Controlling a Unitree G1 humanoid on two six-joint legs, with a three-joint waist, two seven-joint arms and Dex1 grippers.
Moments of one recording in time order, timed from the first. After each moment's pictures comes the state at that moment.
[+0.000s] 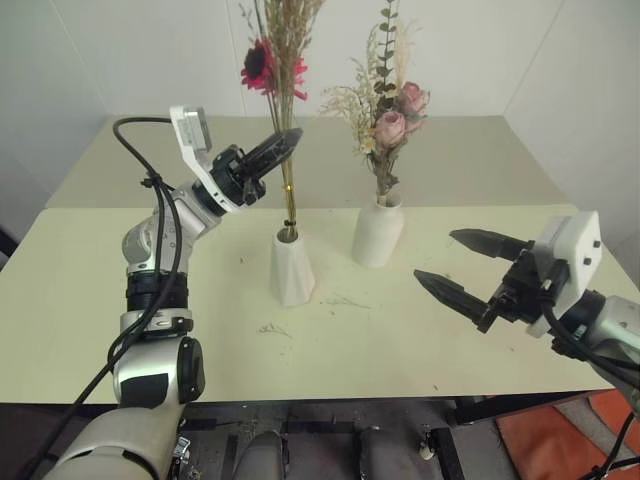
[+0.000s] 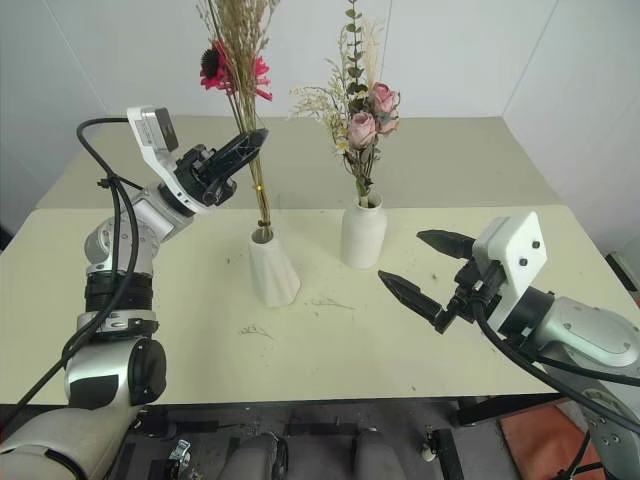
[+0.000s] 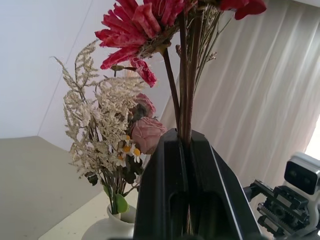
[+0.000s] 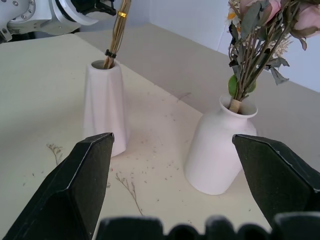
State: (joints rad) left arm -0.94 0.35 0.27 0.42 -0.78 0.62 -1.11; right arm -0.06 -0.82 -0.41 -0.79 0.85 0.71 0.52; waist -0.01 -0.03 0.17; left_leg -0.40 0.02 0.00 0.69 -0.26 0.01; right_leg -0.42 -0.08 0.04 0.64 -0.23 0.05
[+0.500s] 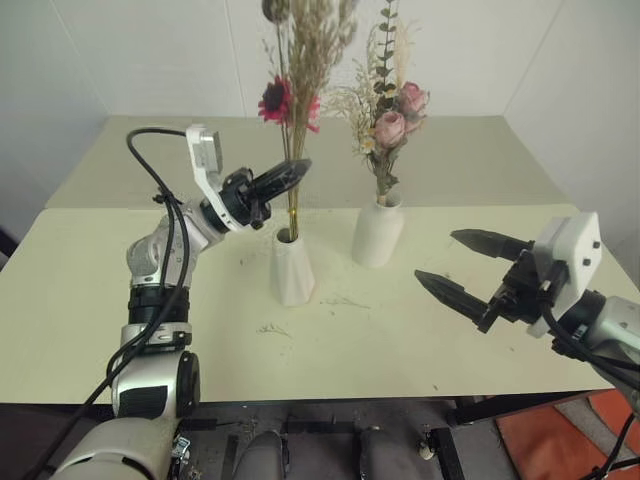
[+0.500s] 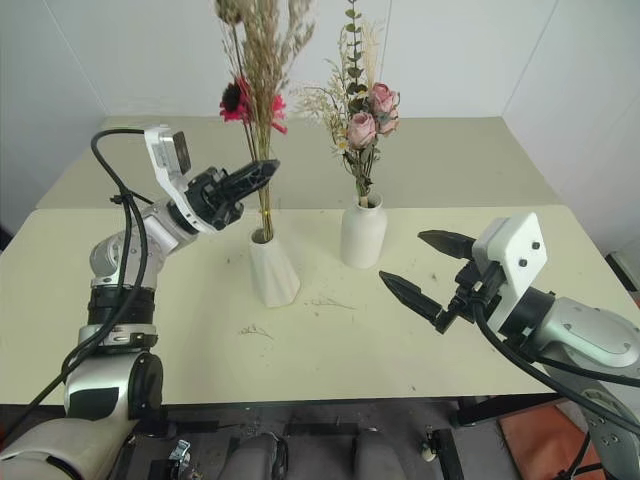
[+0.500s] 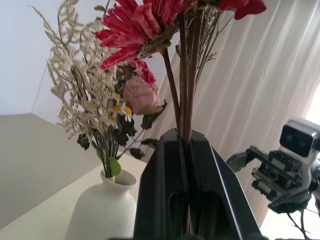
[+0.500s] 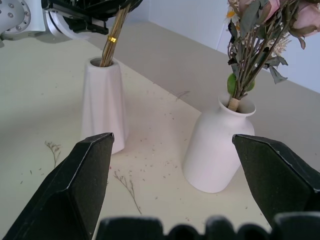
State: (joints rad) left arm -0.85 0.36 0.21 0.36 -0.74 0.59 -1.18; right arm -0.06 -0.82 -0.41 -0.79 0.85 0.70 0.53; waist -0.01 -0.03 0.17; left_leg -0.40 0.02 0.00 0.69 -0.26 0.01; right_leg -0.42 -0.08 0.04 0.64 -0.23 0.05
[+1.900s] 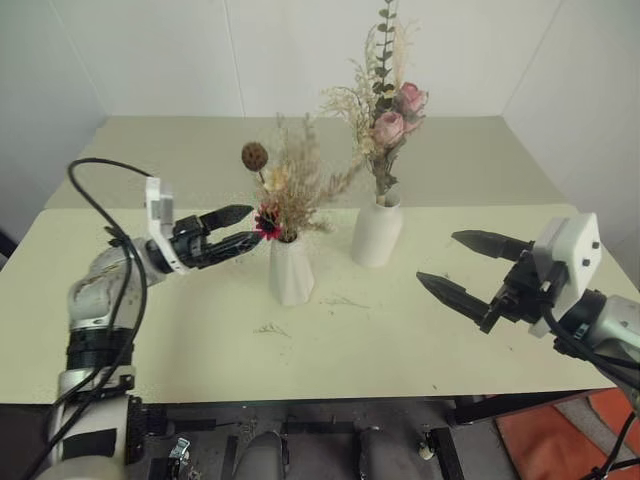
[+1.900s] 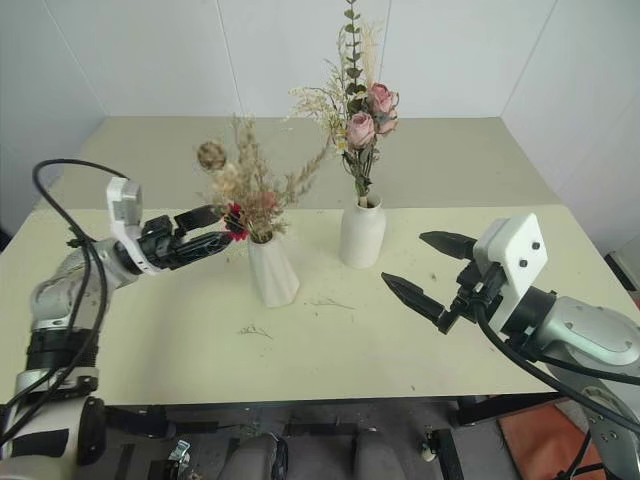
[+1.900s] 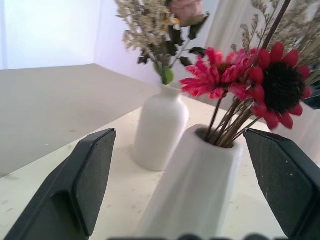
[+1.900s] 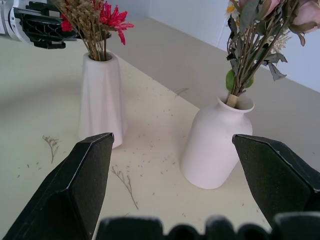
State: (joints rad) left arm -0.61 0.62 0.22 0.30 -0.63 0.44 -1.25; right arm -0.06 -0.82 -0.41 -0.77 0.81 0.70 0.57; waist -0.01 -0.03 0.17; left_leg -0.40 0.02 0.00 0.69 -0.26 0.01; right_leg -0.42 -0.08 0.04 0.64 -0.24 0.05
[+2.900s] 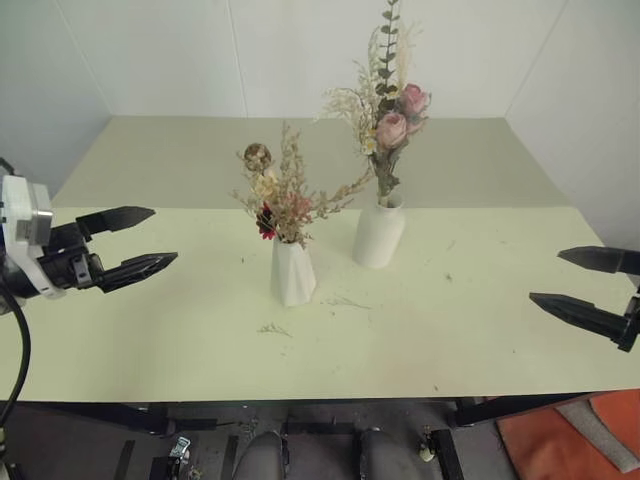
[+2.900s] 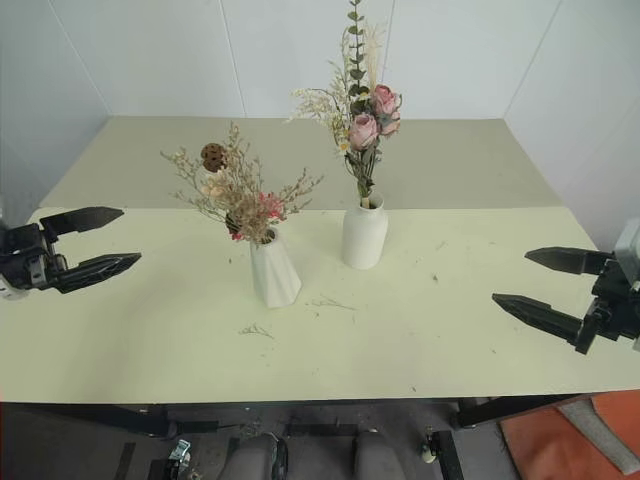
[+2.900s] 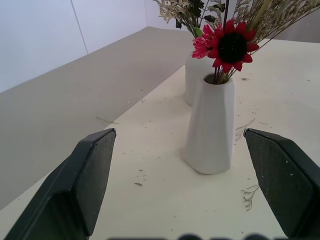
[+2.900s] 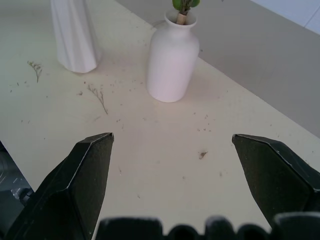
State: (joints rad) left arm -0.25 0.97 0.50 -0.05 -0.67 0.46 -1.27; right arm 0.19 -1.07 -0.84 -0.42 0.72 0.66 1.11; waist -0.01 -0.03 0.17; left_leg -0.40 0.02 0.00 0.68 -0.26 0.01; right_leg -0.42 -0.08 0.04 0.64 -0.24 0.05
